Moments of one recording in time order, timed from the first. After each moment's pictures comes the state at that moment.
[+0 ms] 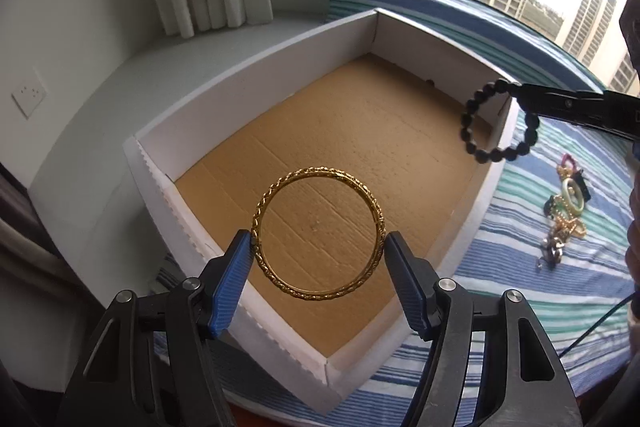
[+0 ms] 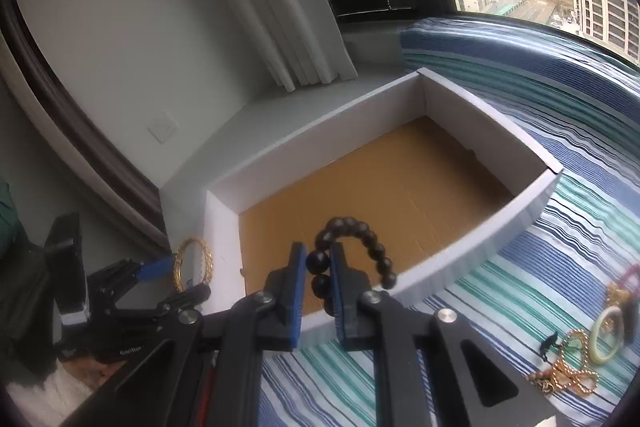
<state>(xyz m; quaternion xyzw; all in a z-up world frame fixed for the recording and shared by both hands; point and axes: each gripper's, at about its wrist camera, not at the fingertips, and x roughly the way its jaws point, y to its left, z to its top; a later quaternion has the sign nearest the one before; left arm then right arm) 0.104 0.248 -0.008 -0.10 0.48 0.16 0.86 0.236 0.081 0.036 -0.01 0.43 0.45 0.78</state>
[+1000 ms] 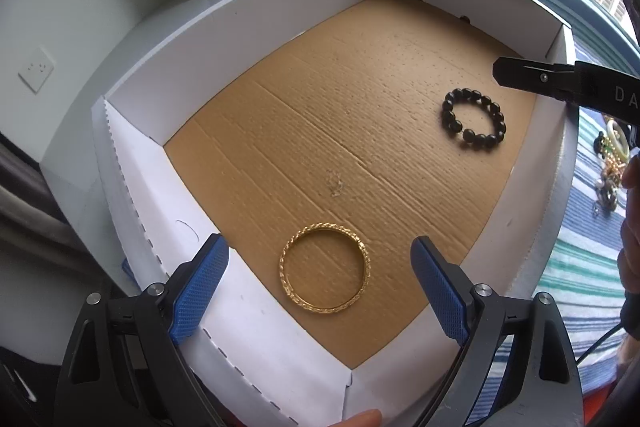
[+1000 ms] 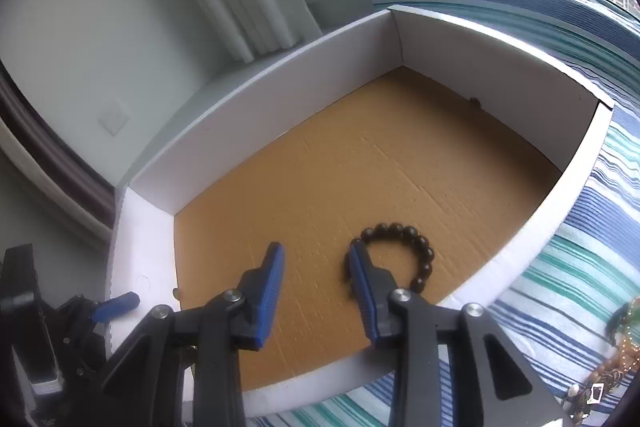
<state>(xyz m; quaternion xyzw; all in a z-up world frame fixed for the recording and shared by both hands) 0.086 0.239 -0.066 -0.06 0.53 0.20 0.82 0.227 0.103 -0.061 -0.01 0.44 0.41 0.80</state>
